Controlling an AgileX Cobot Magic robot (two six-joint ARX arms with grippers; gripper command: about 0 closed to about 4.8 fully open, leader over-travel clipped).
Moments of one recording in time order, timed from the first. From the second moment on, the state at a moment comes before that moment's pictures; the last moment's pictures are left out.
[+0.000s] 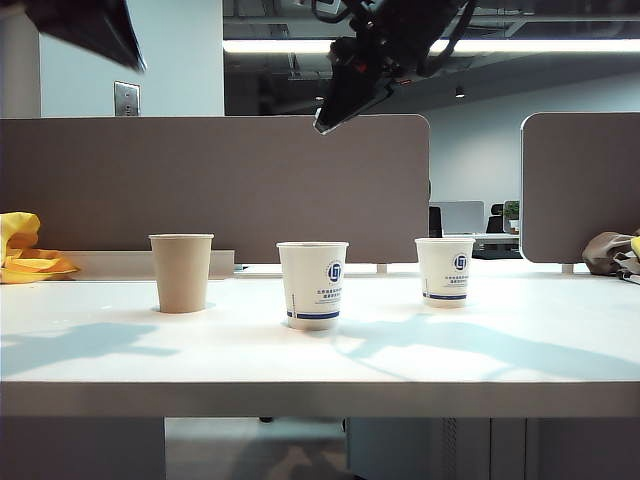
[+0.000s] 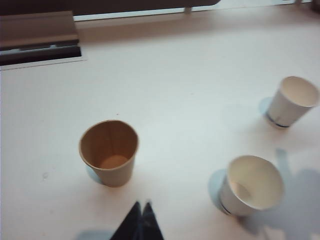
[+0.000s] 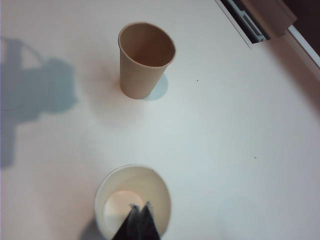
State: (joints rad) left arm -0.32 1.23 1.13 -0.34 0.03 -0.04; right arm 0.54 1.70 1.50 -0.40 -0.25 -0.55
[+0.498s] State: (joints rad) left arm -0.32 1.59 1.34 -0.24 -0.15 0.60; right arm 0.47 1.71 1.57 -0.43 -0.21 -0.55
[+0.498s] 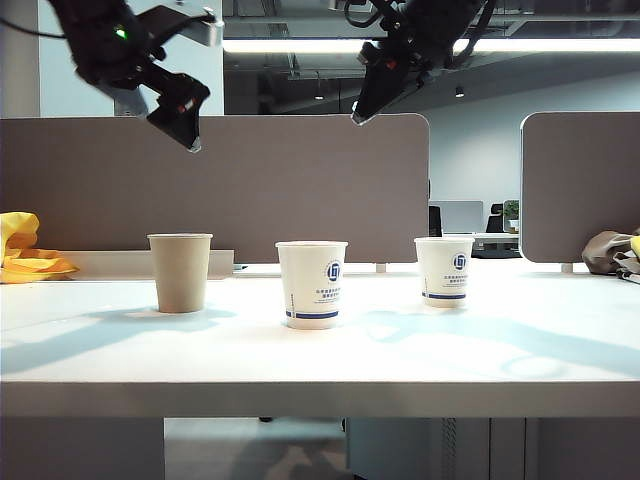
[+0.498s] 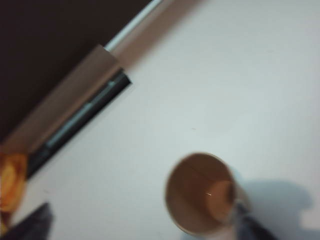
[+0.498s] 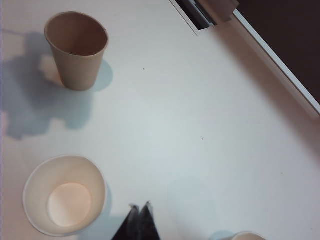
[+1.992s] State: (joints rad) left arm -0.31 1.93 1.52 -0.28 -0.12 0.52; right arm 0.45 1.71 1.57 -0.38 -0.20 -0.52
